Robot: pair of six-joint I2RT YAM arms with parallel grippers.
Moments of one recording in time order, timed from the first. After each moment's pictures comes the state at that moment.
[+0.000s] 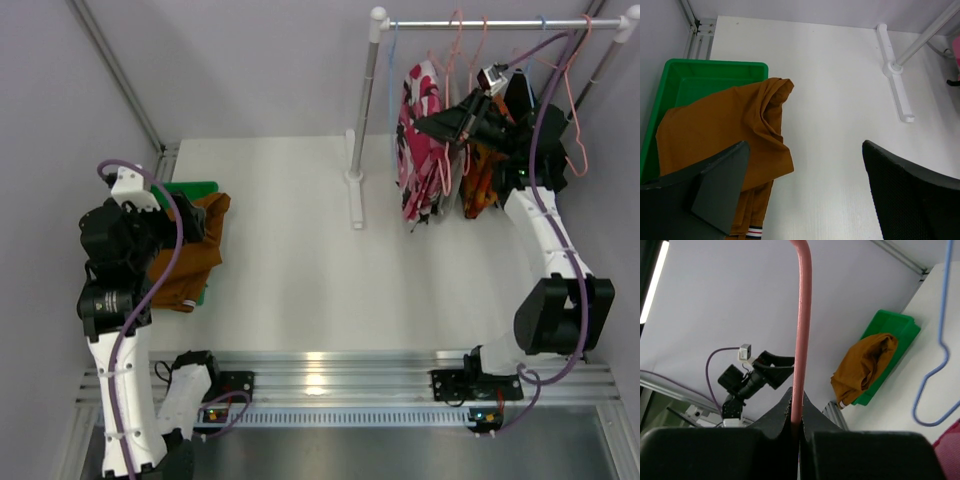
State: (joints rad) left arm 0.17 0.78 1.23 -0.73 0.23 -0.10; right arm -0.02 1.53 1.42 0.52 -1.10 1.42
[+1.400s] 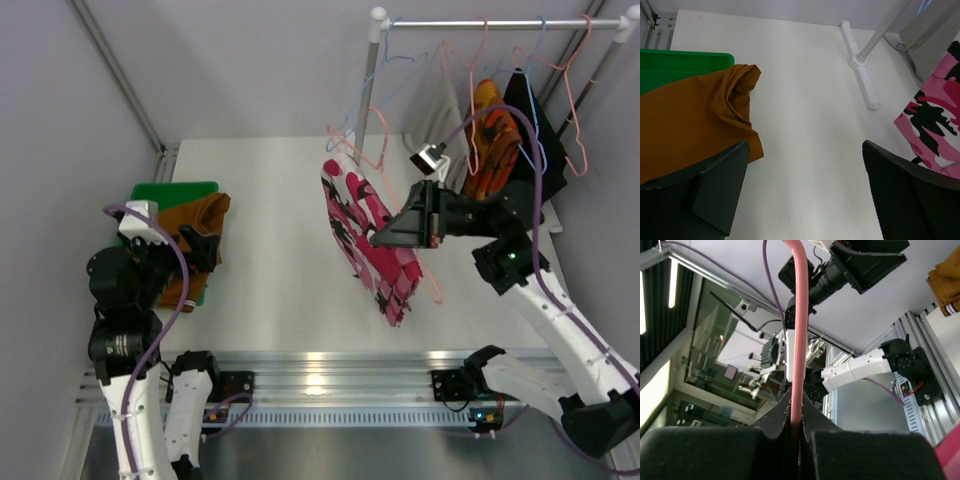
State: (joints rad) left arm 0.17 0.55 1.05 -0.71 0.36 -0.19; right arm 0.43 0.91 1.04 0.27 -1.13 1.37
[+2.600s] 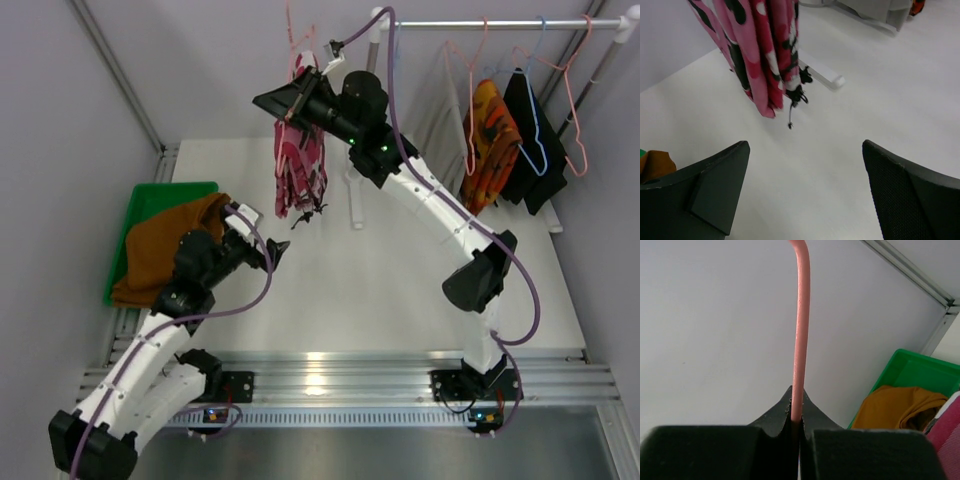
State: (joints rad) left arm -0.38 0.74 0.63 -0.04 0.31 0.15; right arm 0.74 1.99 2.26 -0.08 -0.26 1.04
